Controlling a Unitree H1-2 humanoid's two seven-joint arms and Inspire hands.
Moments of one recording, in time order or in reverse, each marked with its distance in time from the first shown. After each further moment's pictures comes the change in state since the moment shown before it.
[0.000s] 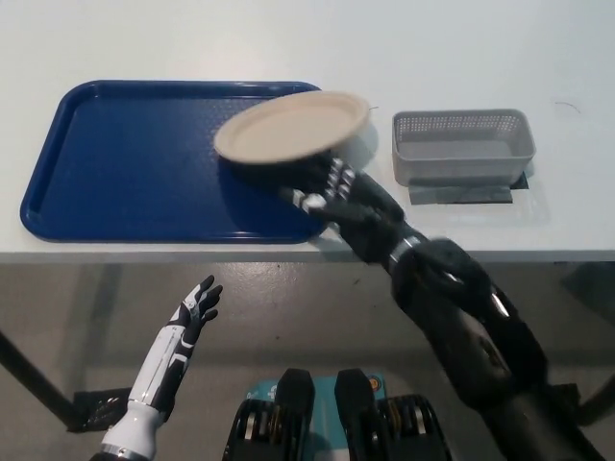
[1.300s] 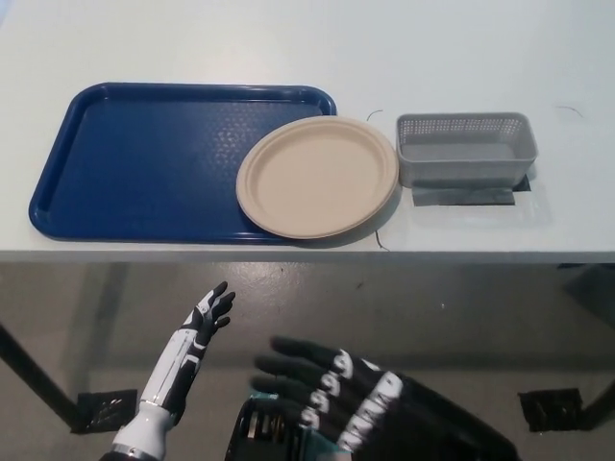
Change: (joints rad) left_arm -0.004 -0.010 -0.017 0.022 -0.006 0.023 -0.021; right_arm 0.505 -0.332 0.319 -1.178 0.252 0.000 0.066
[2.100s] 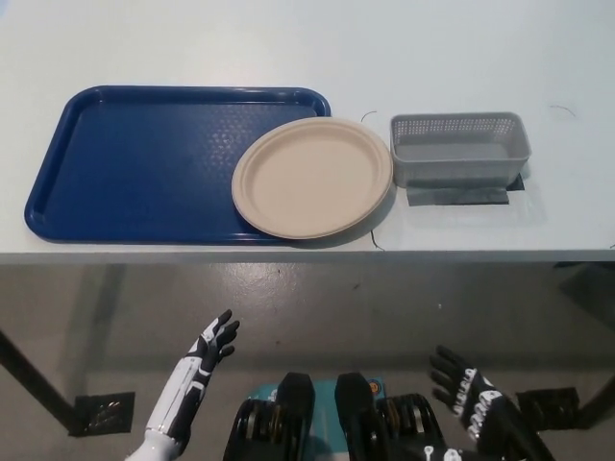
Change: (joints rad) left_arm 0.068 -0.017 -0.011 0.002 0.006 0.000 0.000; right_arm 0.260 -0.002 -0.146 0.556 -0.490 -0.247 -0.074
